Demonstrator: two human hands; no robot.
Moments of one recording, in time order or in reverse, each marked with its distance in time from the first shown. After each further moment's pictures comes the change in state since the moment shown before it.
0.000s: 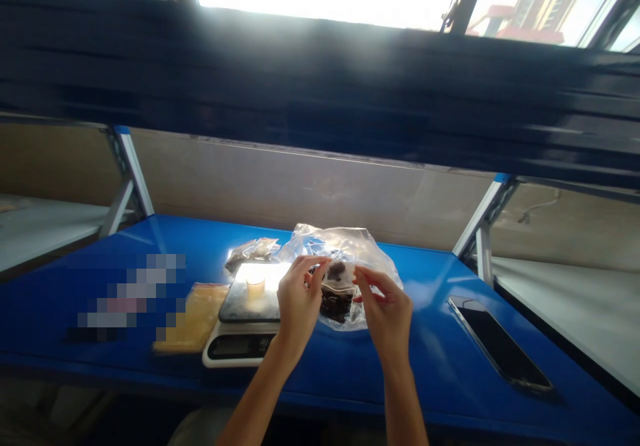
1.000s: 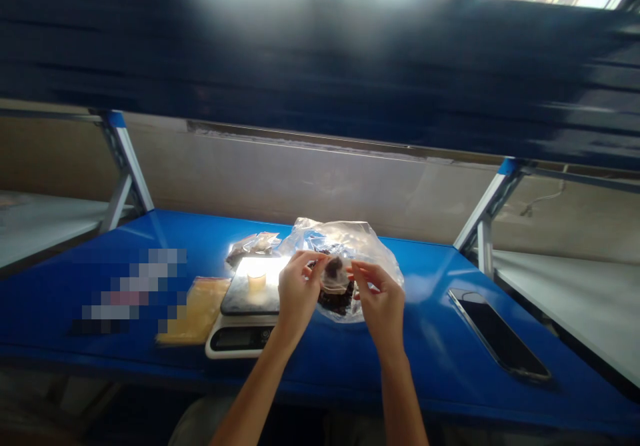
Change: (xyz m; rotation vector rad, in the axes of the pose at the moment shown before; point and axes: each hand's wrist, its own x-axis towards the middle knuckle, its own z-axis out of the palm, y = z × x) left_hand 0.005 -0.006 -0.001 -0.049 -0.067 -0.089; right_hand 0.001 0.003 0.004 -0.099 -0.098 0.055
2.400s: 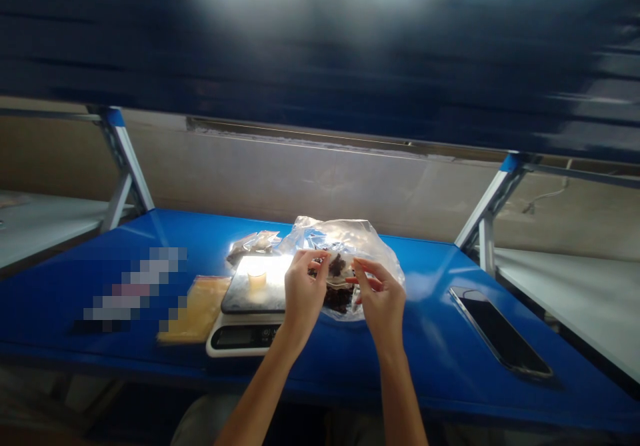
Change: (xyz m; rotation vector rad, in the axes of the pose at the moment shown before) left_hand -0.002 0.000 0.007 0.107 0.066 0.019; right_hand 0.001 0.005 0.003 0.087 0.071 0.081
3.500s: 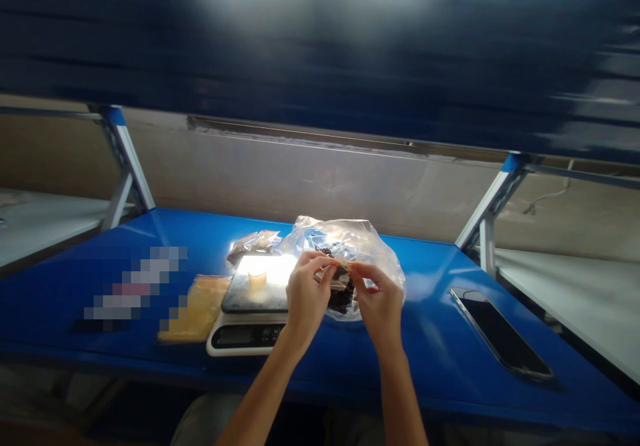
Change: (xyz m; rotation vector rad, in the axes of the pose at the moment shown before) left_hand -0.004 0.001 0.002 0.045 -0.048 0.057; right_hand -0.002 0.000 -0.002 -0.115 -0.010 -0.111
